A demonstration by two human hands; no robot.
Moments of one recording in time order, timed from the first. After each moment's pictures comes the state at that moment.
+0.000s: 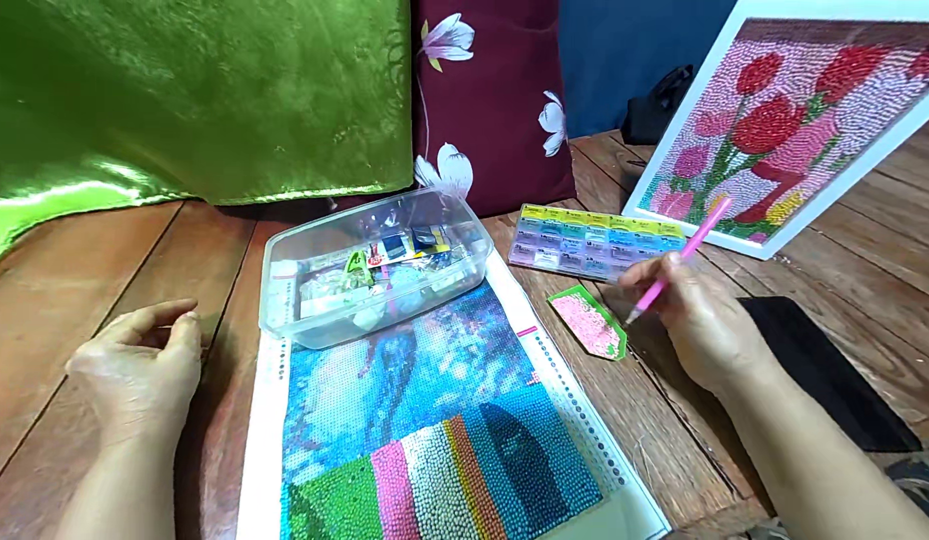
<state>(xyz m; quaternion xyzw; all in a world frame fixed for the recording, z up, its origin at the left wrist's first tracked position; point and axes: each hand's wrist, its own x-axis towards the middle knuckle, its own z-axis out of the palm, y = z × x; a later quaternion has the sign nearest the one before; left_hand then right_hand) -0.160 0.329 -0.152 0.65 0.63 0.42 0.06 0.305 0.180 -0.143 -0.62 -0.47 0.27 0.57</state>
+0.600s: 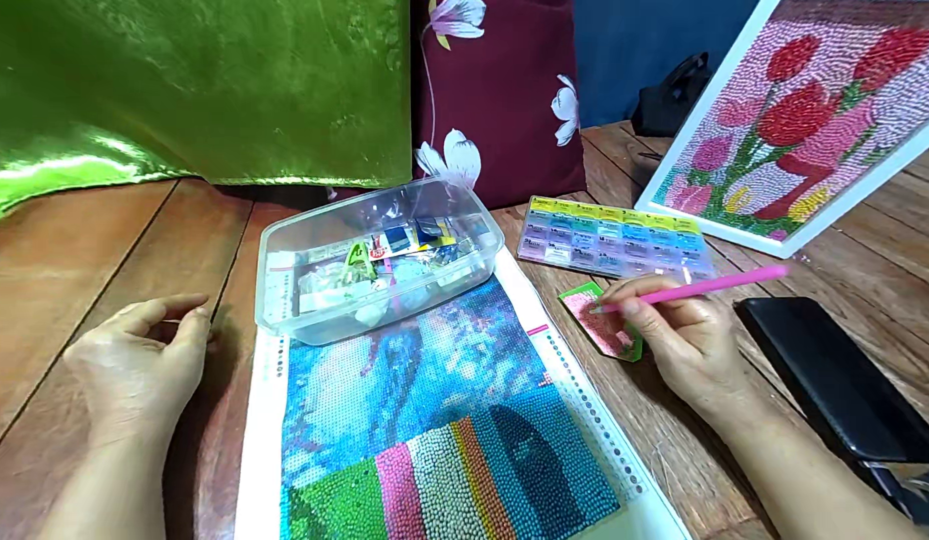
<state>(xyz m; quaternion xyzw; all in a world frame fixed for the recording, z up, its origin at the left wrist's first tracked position) -0.158 0.327 -0.150 0.69 0.61 0.38 0.04 0.290 0.183 -0.172 -0.49 -0.64 0.12 0.57</state>
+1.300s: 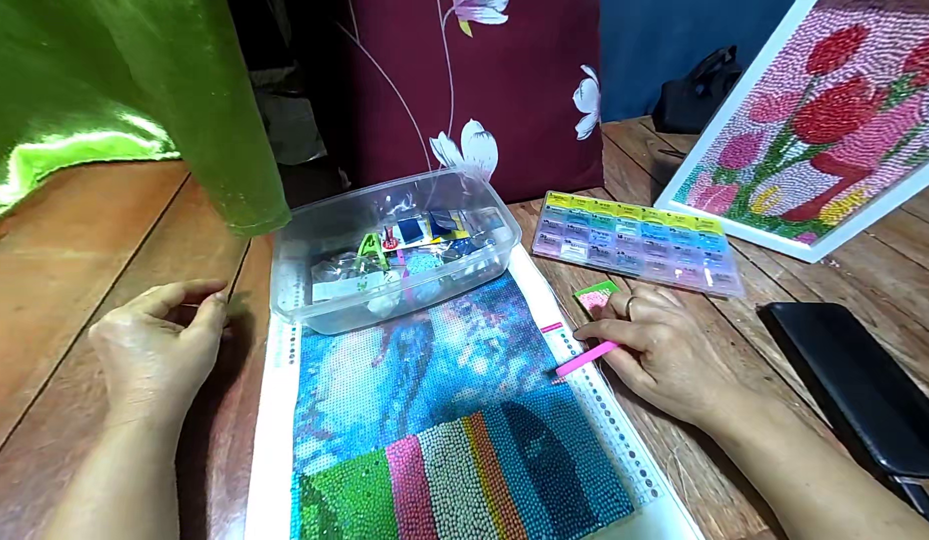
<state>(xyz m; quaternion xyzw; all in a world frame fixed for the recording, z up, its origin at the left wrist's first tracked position) -0.152 0.323 -0.144 0.69 0.63 0.36 0.06 0.286 0.188 -0.176 -0.54 -0.79 -0.10 0.28</state>
